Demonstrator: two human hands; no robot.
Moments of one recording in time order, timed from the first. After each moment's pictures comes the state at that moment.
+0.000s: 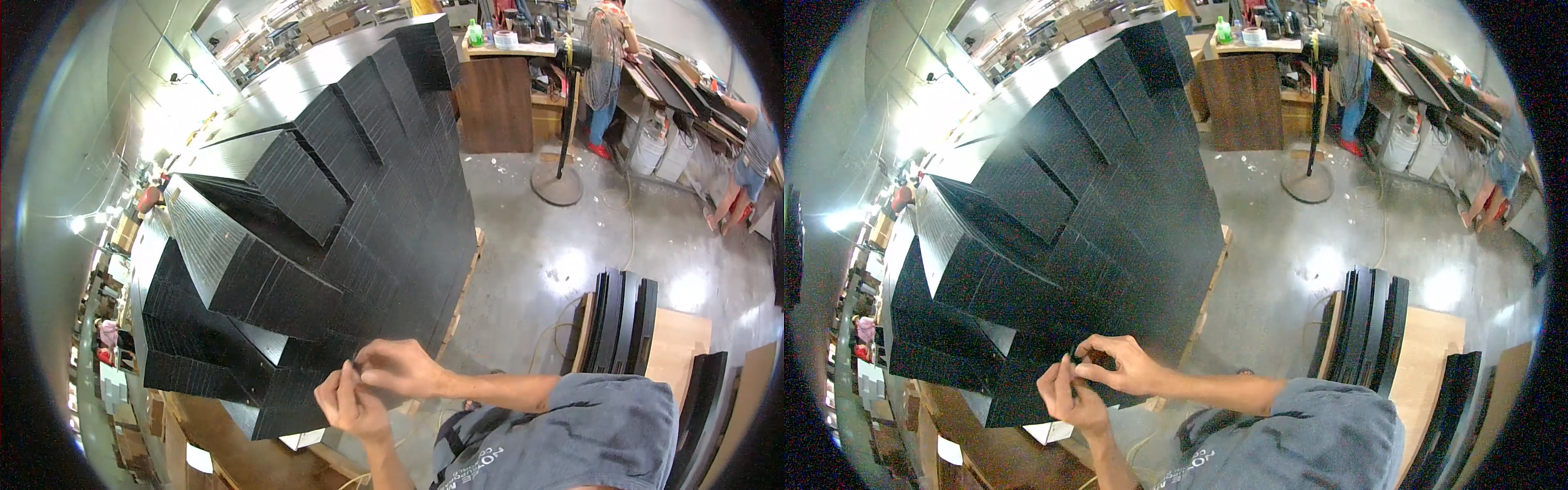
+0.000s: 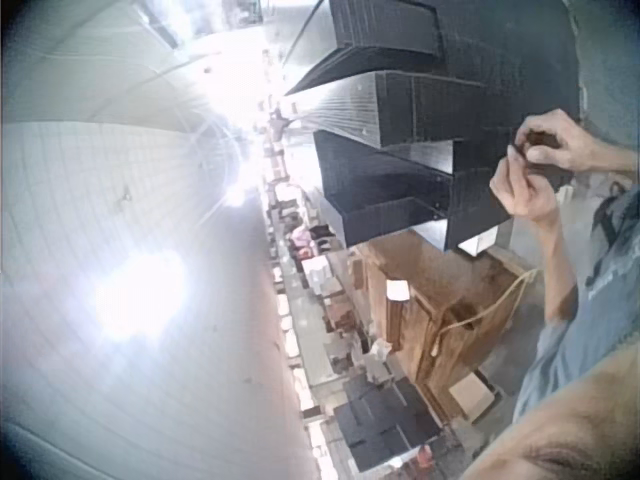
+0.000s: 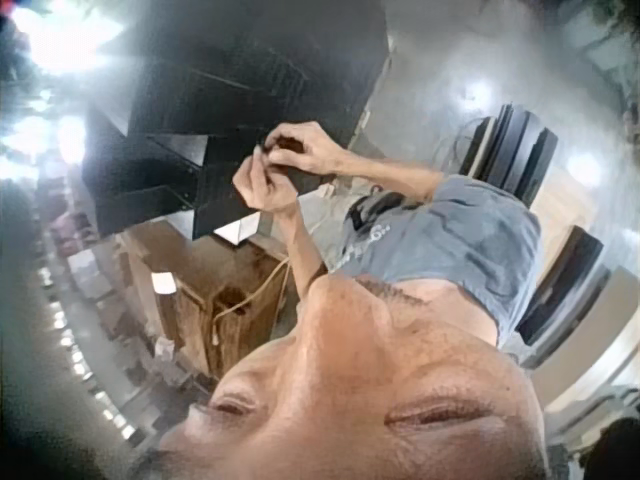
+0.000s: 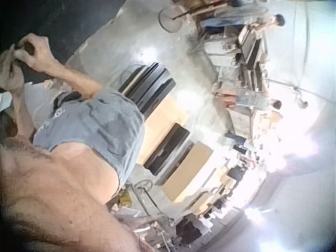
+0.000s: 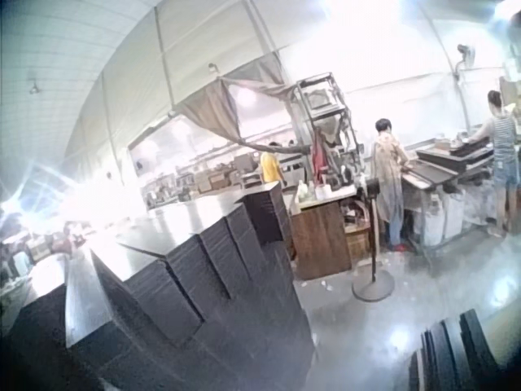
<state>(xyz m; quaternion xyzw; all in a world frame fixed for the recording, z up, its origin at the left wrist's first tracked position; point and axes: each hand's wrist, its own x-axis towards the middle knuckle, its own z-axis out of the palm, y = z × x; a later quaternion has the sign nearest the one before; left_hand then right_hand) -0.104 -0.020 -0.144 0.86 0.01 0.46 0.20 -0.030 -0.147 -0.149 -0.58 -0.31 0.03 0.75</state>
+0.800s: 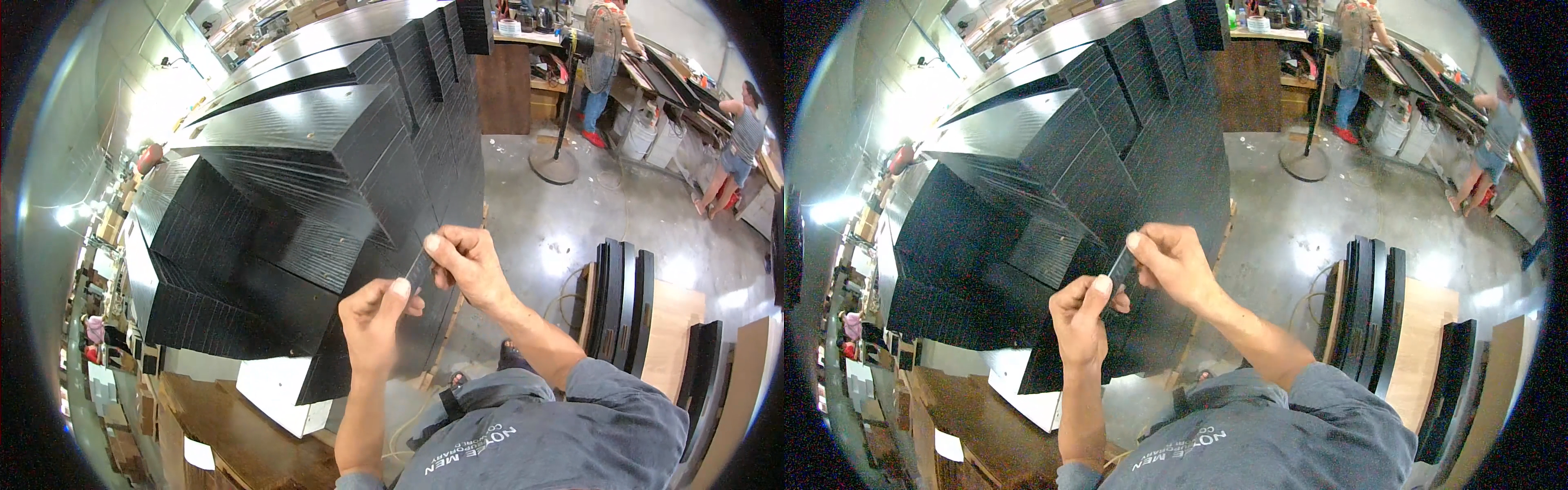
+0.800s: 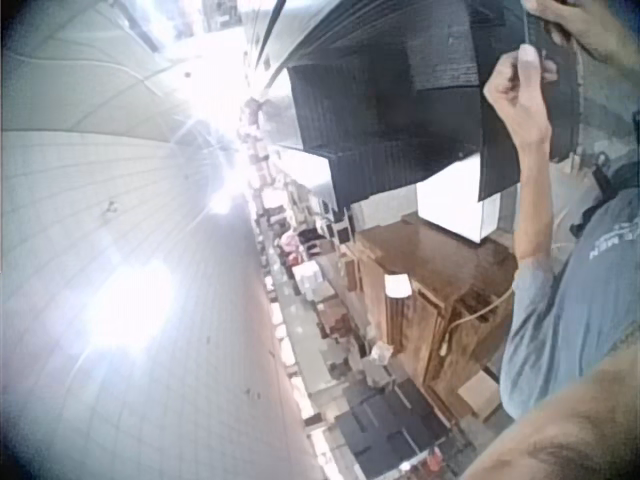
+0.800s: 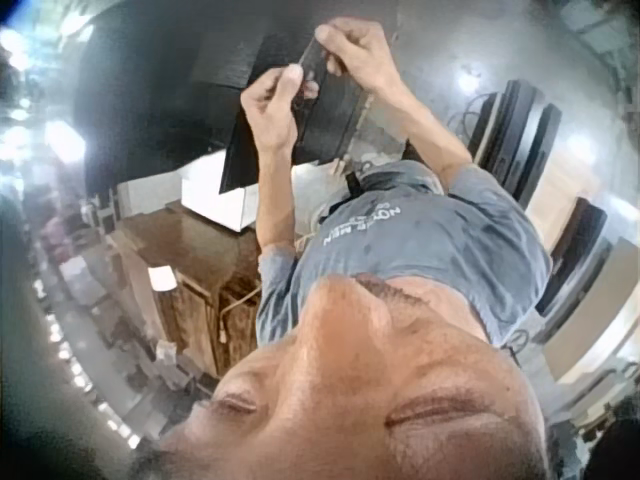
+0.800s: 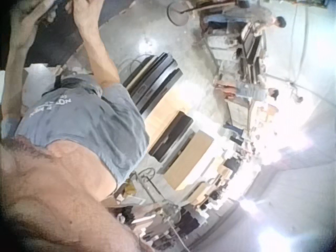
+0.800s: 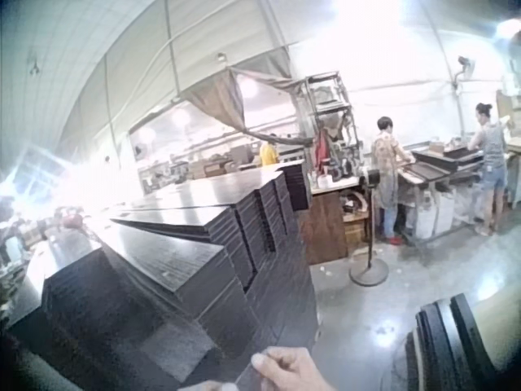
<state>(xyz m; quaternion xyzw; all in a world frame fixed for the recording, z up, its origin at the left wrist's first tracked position) -0.088 0.090 -0.080 0.68 -0.04 0.07 0.73 -0.041 -0.077 -0.098 -0.59 -0.11 0.01 0.80</state>
